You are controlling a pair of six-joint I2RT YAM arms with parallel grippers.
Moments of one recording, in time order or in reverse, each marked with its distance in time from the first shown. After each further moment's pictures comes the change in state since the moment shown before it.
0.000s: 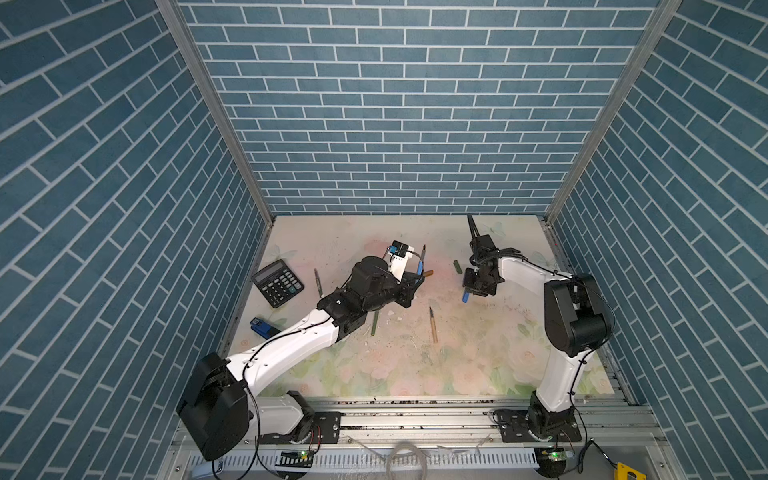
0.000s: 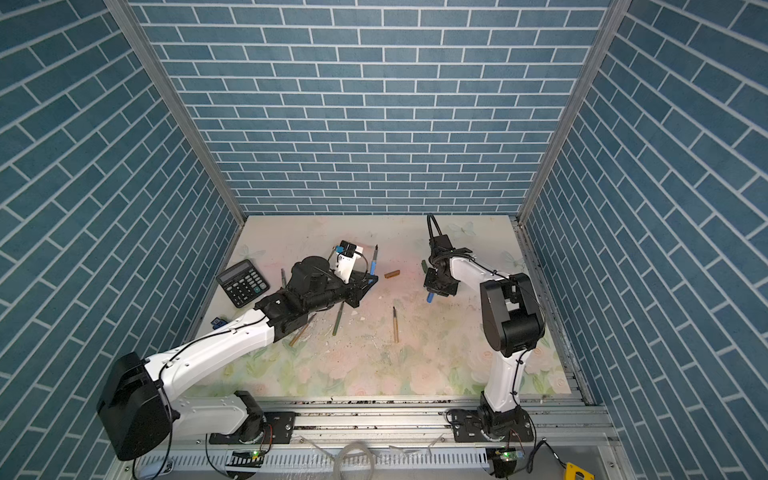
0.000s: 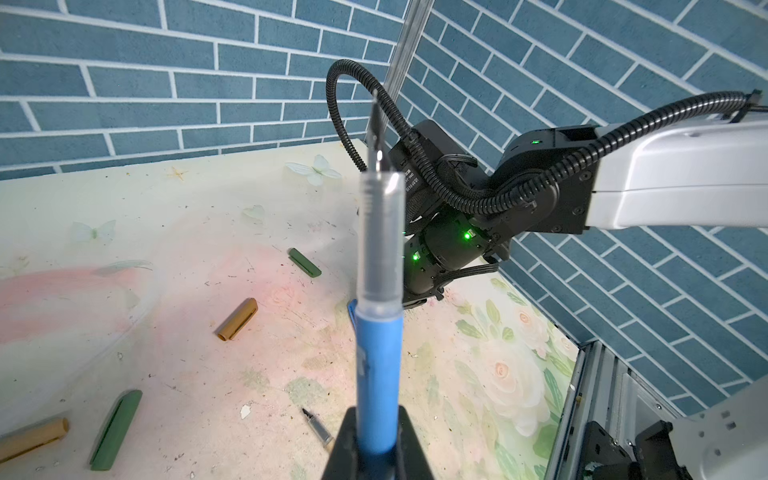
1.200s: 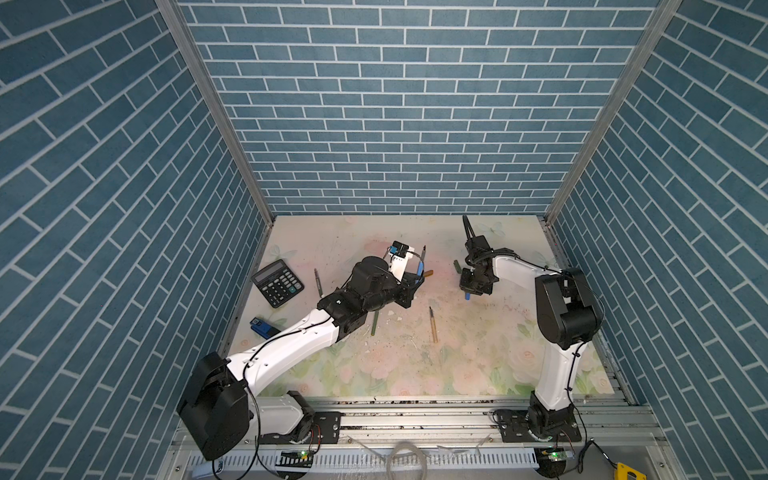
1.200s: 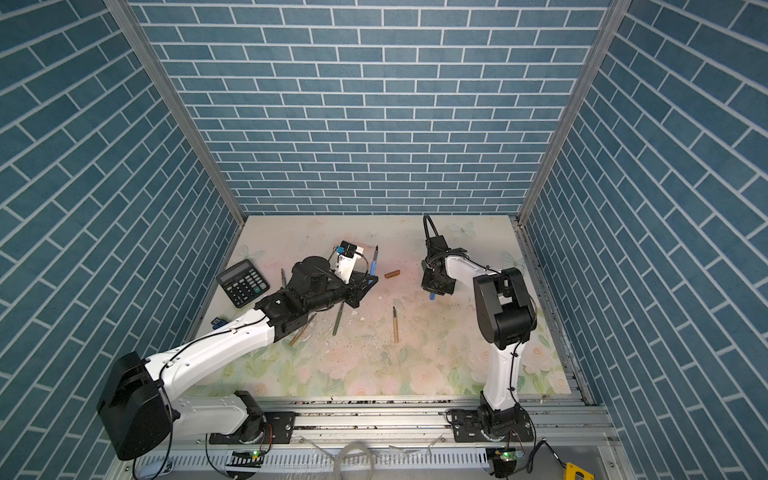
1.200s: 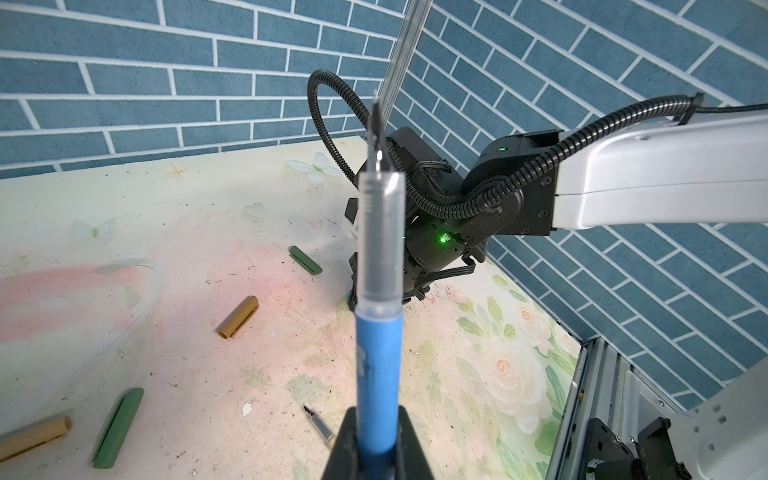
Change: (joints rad) left arm 0.000 0.002 0.000 -0.005 0.000 0.007; right arm 0.016 0.068 0.026 0.047 0.035 0.003
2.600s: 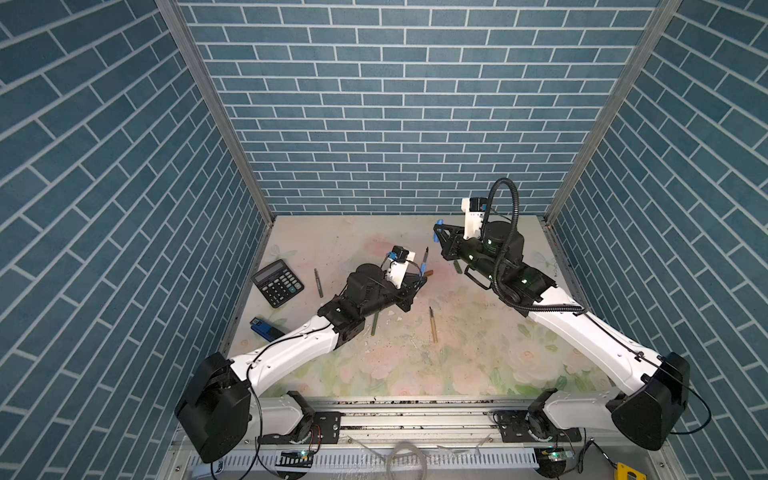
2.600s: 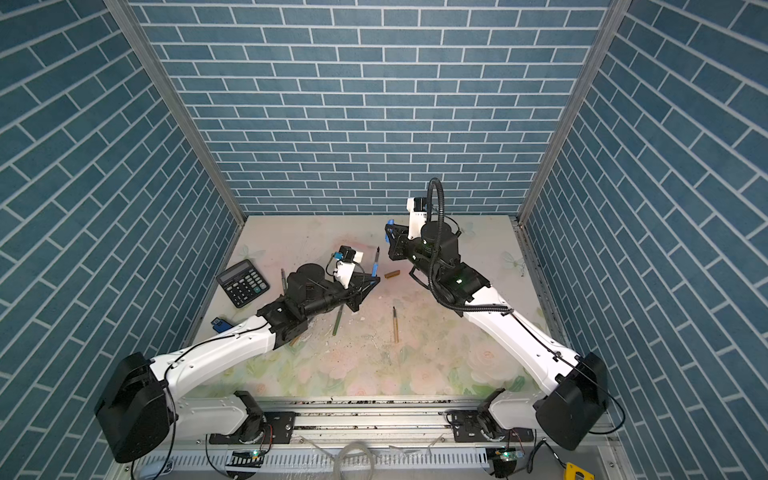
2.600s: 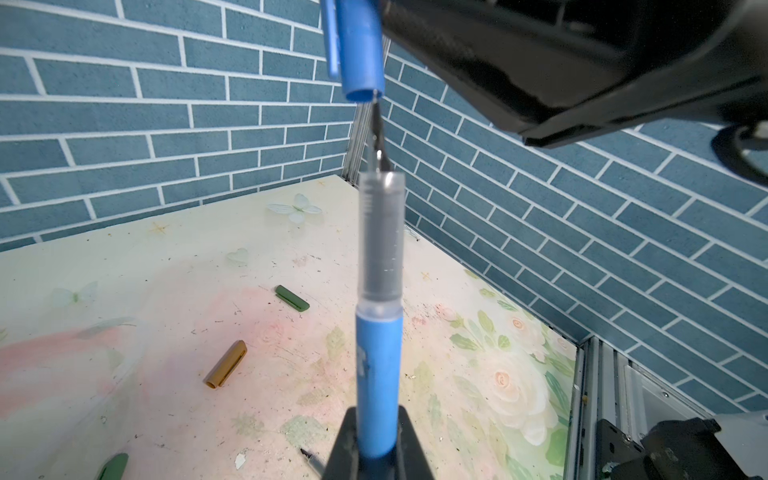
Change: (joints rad) left arm 0.000 -0.014 -0.108 0.222 0.049 0.074; right arm 0.349 -0.648 -0.122 0.631 0.021 -0.092
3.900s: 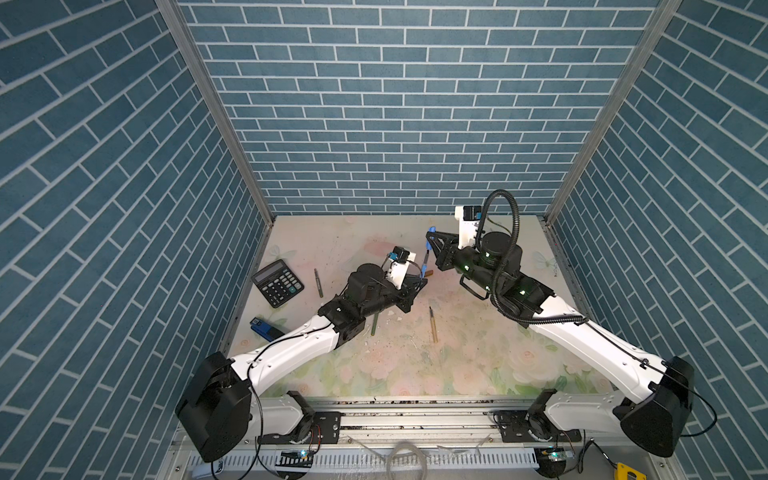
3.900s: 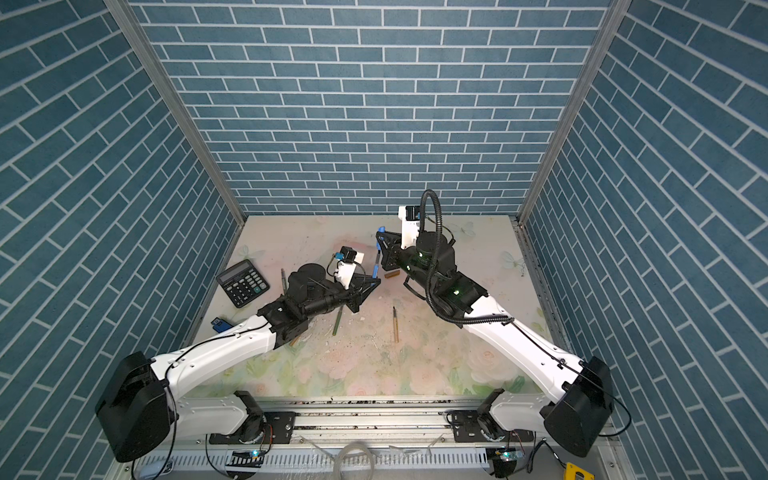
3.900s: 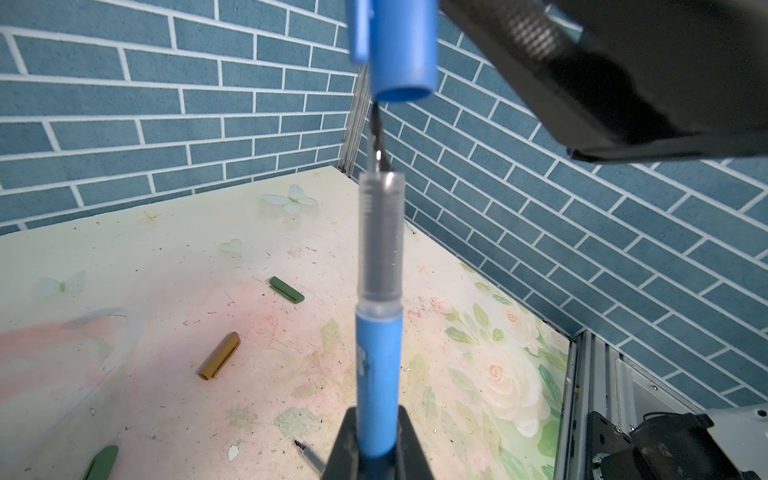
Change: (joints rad) left arm 0.000 0.003 0.003 -0.016 0.011 -0.011; right arm 0.077 -0.045 -0.061 0.048 0.023 -0.010
